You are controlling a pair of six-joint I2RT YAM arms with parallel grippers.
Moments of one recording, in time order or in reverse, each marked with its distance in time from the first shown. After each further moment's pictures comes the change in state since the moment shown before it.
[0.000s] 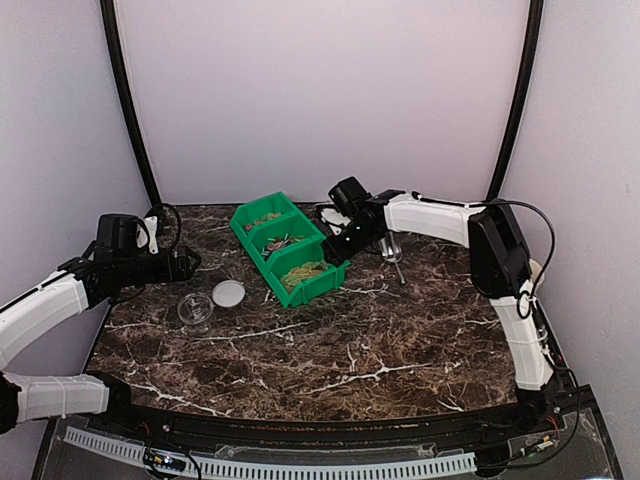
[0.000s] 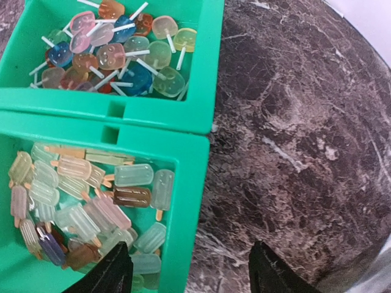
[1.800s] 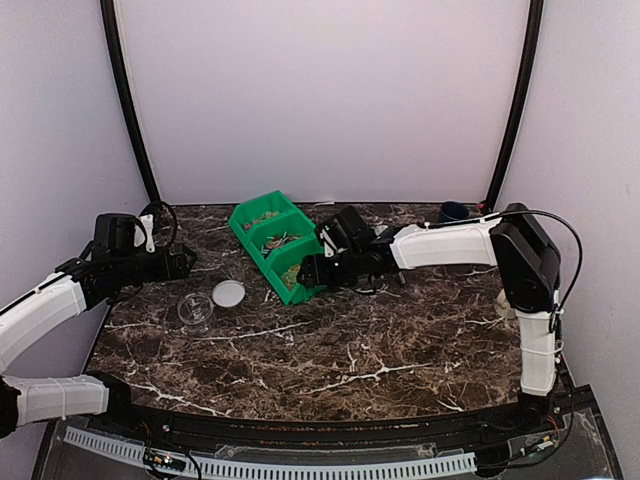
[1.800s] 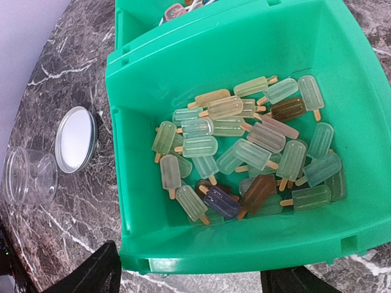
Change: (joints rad) left arm 0.000 -0.023 0.000 -0.001 -0.058 0.000; right arm 0.154 -0.256 -0.481 0.404 -0.072 0.632
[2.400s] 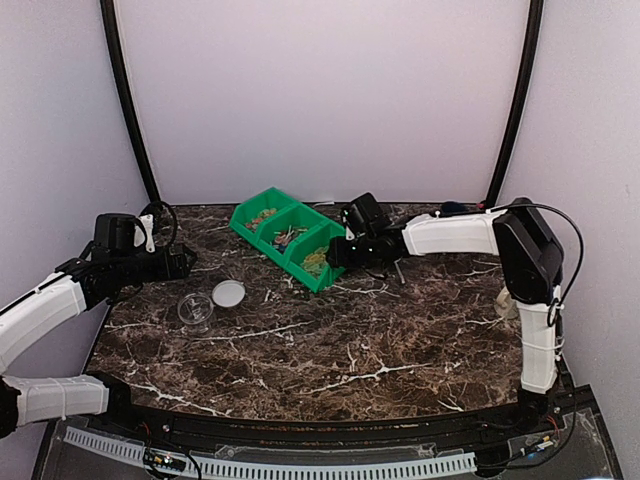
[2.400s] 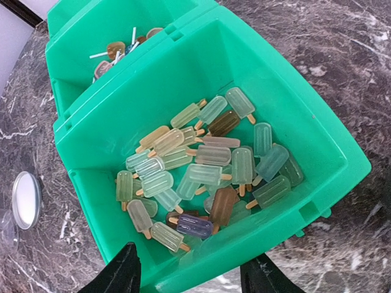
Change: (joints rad) left arm 0.000 0.000 0.000 0.000 -0.003 0.000; right arm -0.111 0.009 0.014 0.005 0.133 -0.027
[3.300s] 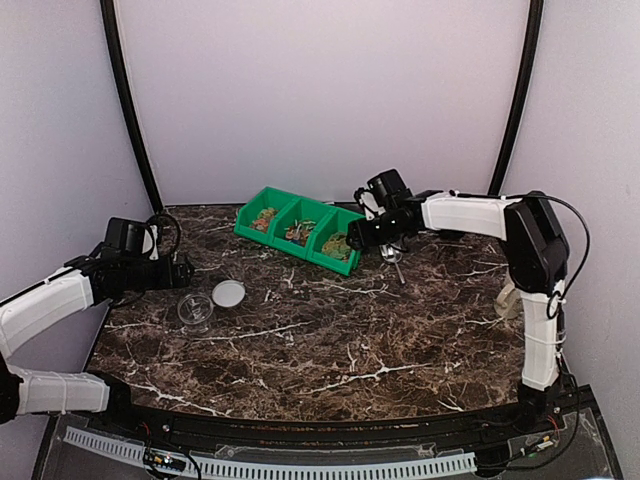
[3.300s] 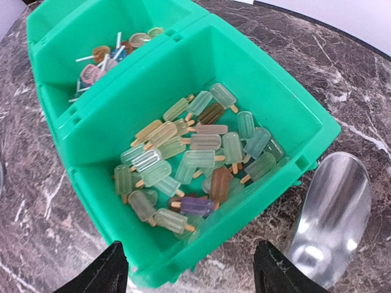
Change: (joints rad) left arm 0.000 0.074 0.001 -0.068 -0.106 -0.014; right arm -0.161 0.023 0.134 -0.149 -0.095 -0.333
